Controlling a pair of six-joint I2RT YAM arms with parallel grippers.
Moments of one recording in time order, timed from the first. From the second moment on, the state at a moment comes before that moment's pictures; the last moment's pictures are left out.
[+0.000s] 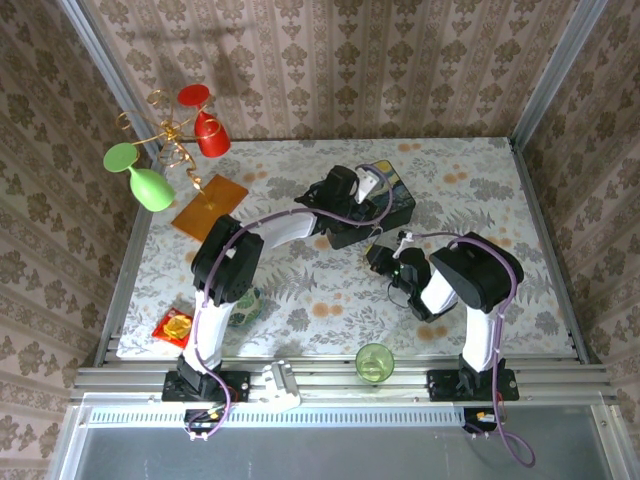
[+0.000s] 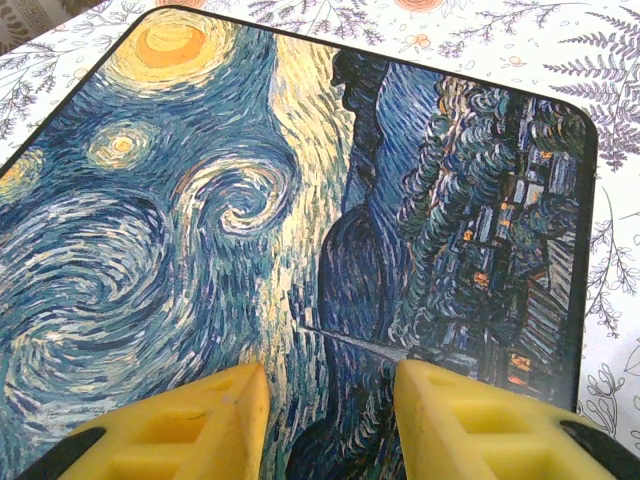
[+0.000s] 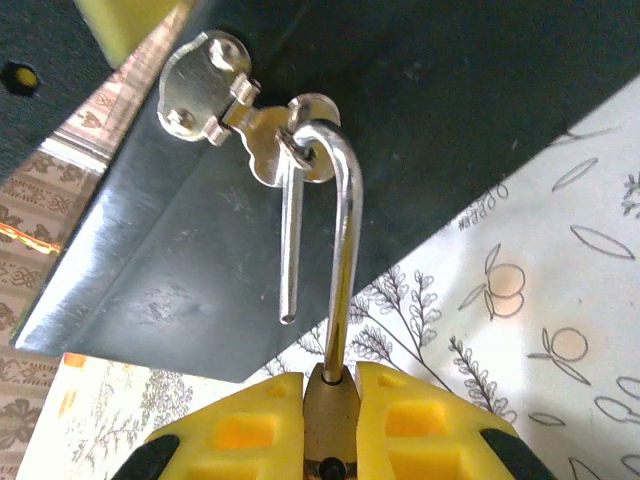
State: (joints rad) left arm -0.75 2.14 1.56 -0.06 0.12 0.07; right arm 0.46 1.94 0.38 1.24 -0.03 0.89
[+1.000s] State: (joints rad) left arm -0.75 2.10 1.45 0.06 0.13 0.12; right arm 0.54 1.91 0.49 1.15 0.44 1.06
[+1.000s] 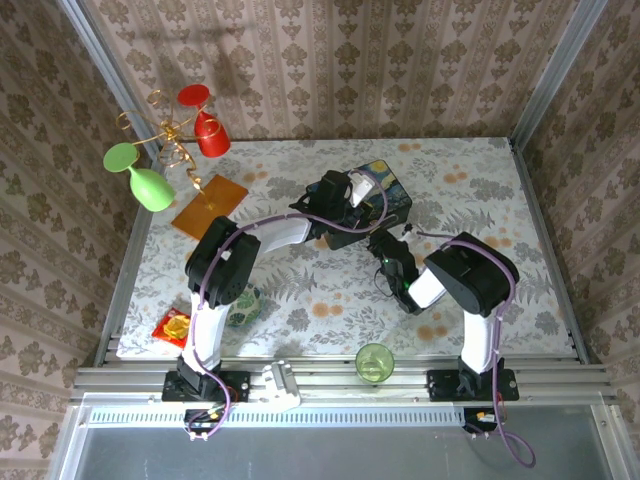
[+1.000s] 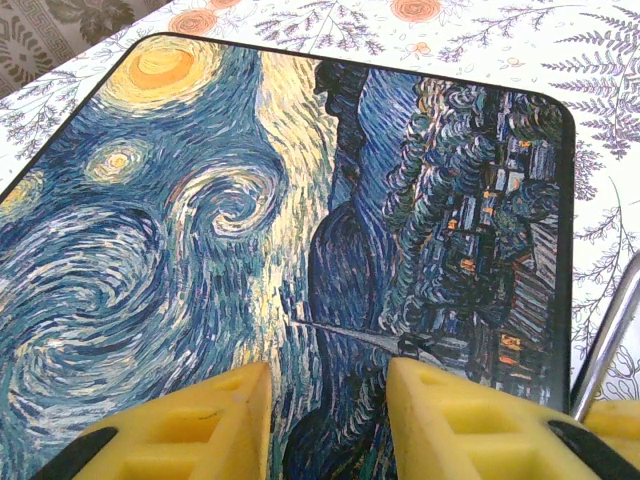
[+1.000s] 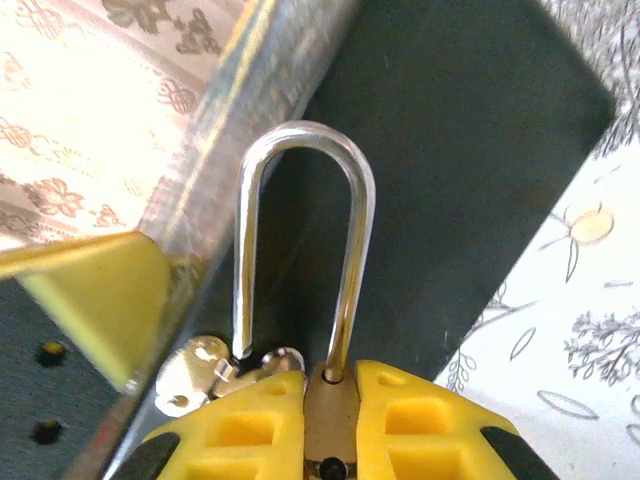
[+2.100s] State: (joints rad) left arm -0.68 2.06 1.53 -0.23 0.21 0.24; right arm 0.22 1.61 0.95 -0.76 -0.28 0.28
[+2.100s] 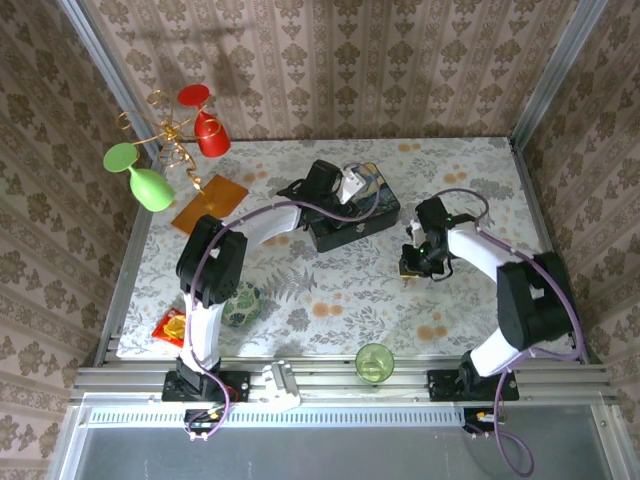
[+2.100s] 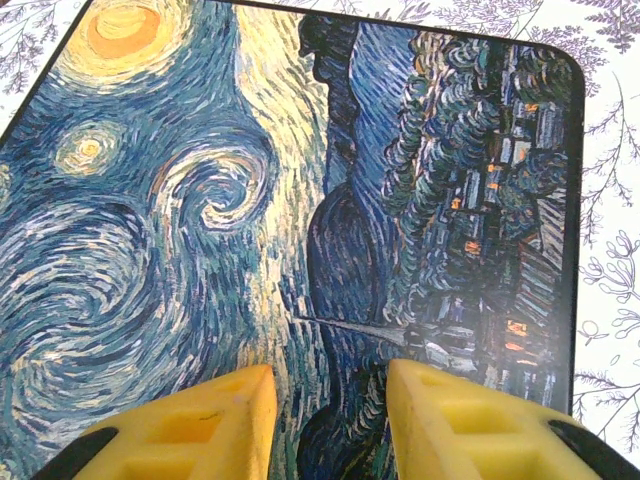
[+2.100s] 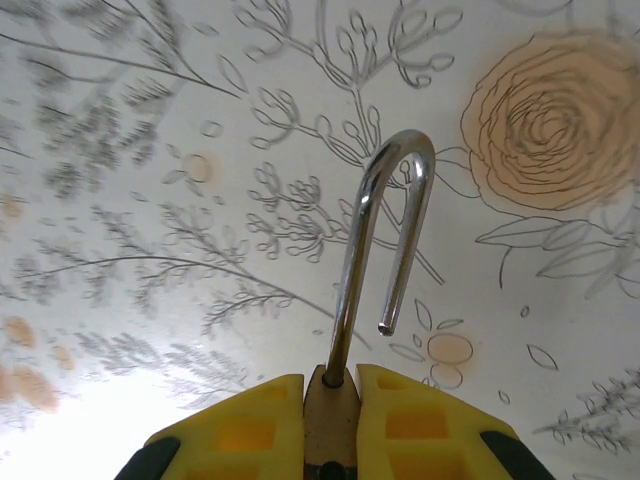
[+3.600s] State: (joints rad) left arm -0.58 1.48 1.11 -0.27 0.22 -0.08; right arm 0.17 1.67 0.96 -0.83 -0.26 0.22
